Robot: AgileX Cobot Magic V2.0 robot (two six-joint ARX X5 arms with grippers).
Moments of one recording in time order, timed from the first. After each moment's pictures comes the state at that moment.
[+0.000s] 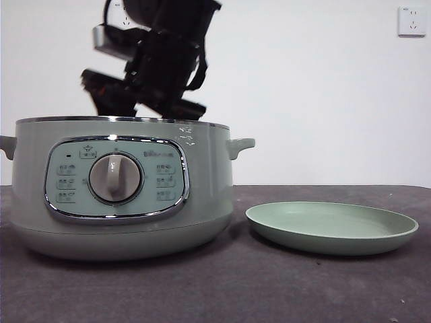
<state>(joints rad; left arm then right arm) -0.44 0.64 1.13 -0.67 -0.39 0.02 0.85 2.13 1.88 -0.84 -0.07 -0.12</state>
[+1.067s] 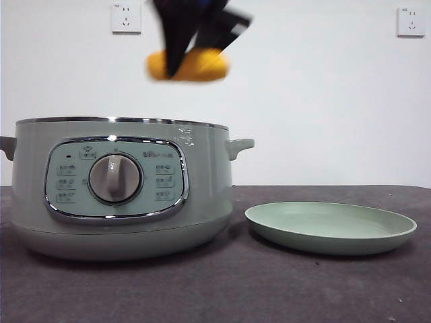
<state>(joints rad) -0.44 0.69 1.13 -0.69 -0.38 0.02 0.79 1.85 1.89 -1.00 0.08 -0.10</state>
